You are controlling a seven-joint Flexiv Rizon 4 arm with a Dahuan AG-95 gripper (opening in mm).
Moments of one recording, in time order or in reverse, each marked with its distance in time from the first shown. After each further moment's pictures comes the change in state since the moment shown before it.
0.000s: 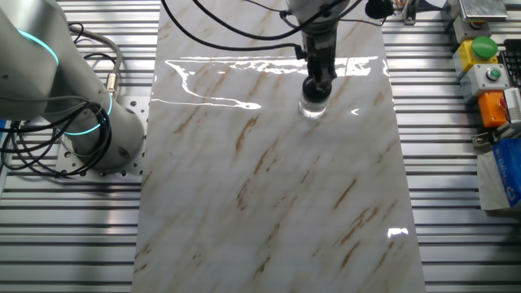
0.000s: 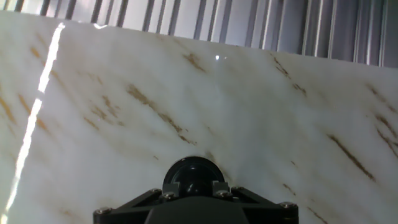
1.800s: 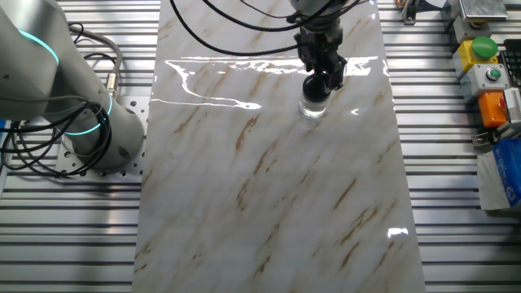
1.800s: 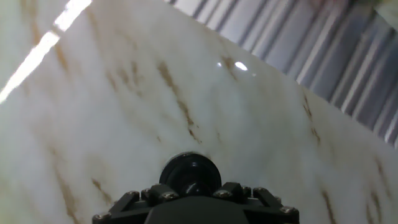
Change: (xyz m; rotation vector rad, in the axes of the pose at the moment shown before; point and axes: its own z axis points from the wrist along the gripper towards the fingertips) arm -0.001 -0.001 -0.001 0.031 0.025 -0.598
